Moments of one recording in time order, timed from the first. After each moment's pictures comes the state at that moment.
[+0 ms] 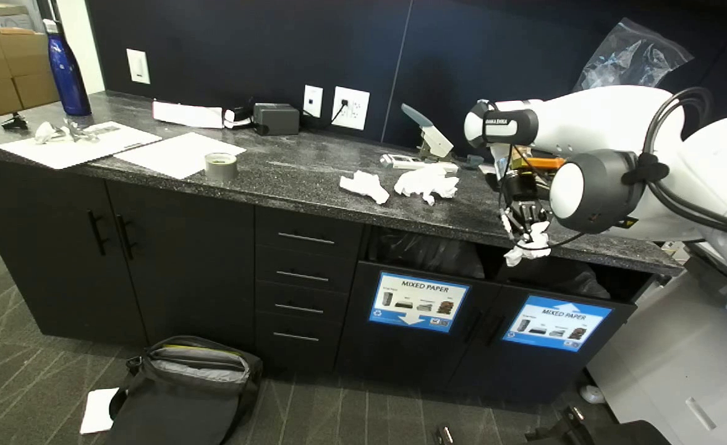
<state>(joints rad) -0.20 1.33 -0.11 -0.45 -0.18 0.88 -0.21</state>
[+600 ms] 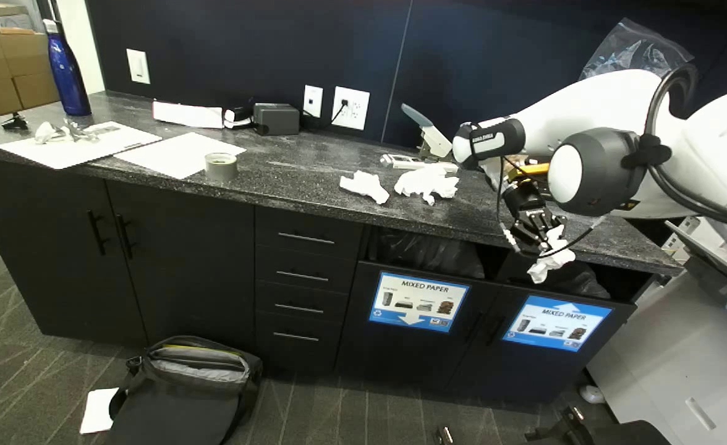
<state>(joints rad) -0.12 1.24 -0.21 -0.73 -0.26 0.83 -0.19</state>
